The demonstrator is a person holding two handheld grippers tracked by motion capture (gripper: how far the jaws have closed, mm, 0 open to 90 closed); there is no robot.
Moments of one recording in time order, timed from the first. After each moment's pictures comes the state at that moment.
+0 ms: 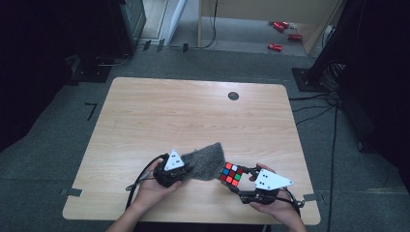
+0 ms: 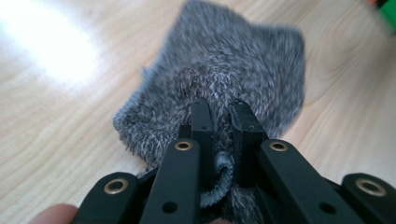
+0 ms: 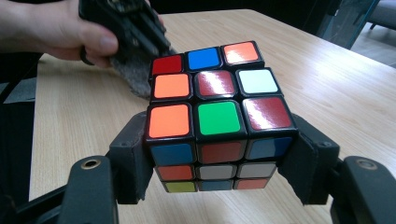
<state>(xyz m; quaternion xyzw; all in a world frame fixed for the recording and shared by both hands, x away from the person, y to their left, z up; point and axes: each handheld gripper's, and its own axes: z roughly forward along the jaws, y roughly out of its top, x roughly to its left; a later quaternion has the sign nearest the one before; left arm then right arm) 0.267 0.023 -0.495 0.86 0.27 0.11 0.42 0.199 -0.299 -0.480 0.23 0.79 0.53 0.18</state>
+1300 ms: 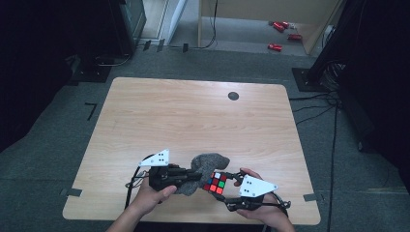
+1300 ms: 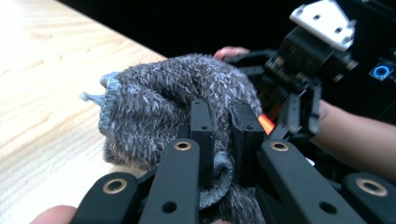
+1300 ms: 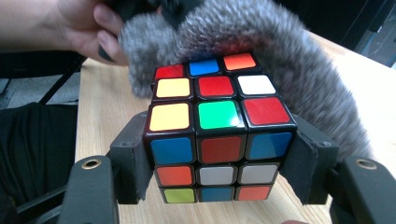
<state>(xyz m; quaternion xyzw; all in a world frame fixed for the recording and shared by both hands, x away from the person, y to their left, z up) 0.256 0.037 -0.467 0.76 0.20 -0.11 0.61 0.190 -0.259 -0.479 0.17 0.81 0.54 0.16</state>
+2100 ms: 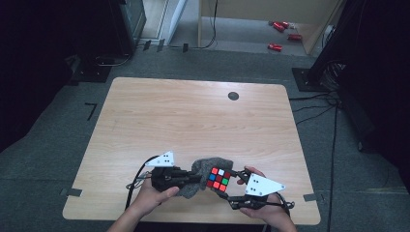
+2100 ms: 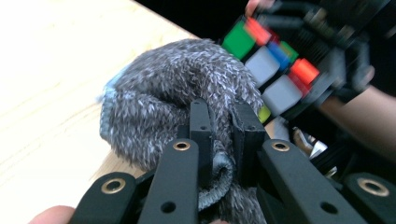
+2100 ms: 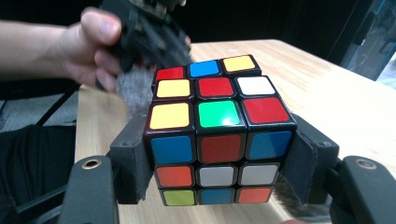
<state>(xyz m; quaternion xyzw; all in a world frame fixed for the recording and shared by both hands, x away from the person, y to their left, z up) 0.256 0.030 -0.475 0.79 0.22 -0.10 0.56 0.189 -0.268 -0.470 0.19 0.78 0.57 0.16</state>
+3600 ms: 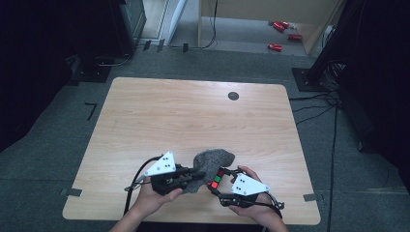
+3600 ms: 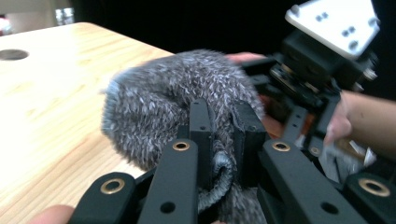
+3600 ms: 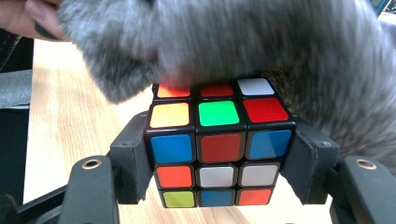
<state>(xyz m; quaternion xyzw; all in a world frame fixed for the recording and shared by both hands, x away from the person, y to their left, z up) 0.229 0.016 -0.435 0.80 0.18 0.02 0.58 0.194 -0.241 -0.482 0.21 0.80 0.52 0.21</state>
